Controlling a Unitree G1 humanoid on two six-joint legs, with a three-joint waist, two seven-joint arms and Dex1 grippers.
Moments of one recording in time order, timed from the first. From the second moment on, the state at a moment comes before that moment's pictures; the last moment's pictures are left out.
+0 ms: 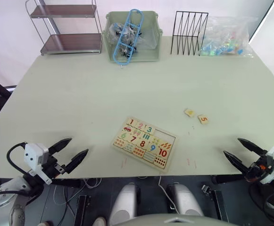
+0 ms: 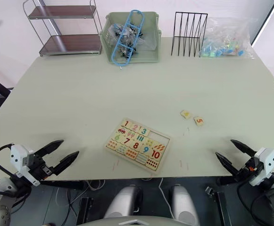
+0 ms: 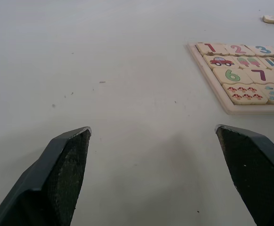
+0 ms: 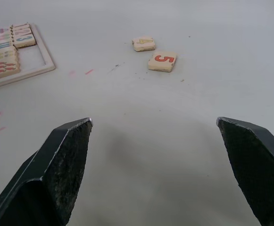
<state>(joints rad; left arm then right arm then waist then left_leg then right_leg) 0.37 0.60 0.47 -0.10 -0.55 0.06 -0.97 0.29 -0.51 -0.41 0.05 0.52 -0.14 1.07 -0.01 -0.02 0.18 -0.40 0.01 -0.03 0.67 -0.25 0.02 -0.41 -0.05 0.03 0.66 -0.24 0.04</state>
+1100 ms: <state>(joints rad) 0.30 0.60 0.44 -0.10 -0.55 0.03 -1.03 0.25 -0.53 -0.36 -0.04 0.55 -0.06 1.07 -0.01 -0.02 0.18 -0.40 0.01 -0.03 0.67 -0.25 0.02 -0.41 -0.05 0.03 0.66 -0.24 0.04</state>
